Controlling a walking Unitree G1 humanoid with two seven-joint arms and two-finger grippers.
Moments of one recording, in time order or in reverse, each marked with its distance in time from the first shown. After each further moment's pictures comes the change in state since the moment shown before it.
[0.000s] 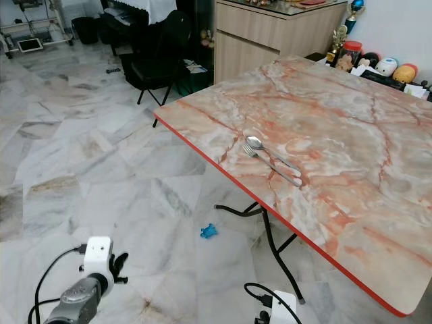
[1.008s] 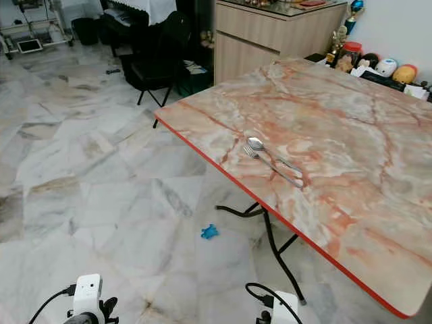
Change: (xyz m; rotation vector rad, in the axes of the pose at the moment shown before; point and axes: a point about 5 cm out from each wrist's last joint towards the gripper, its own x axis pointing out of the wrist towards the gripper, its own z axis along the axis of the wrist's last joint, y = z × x) left arm -0.020 0.011 -0.058 -0.080 0.226 0.080; right arm -0.001 -0.003 -0.002 0.015 -0.004 -0.019
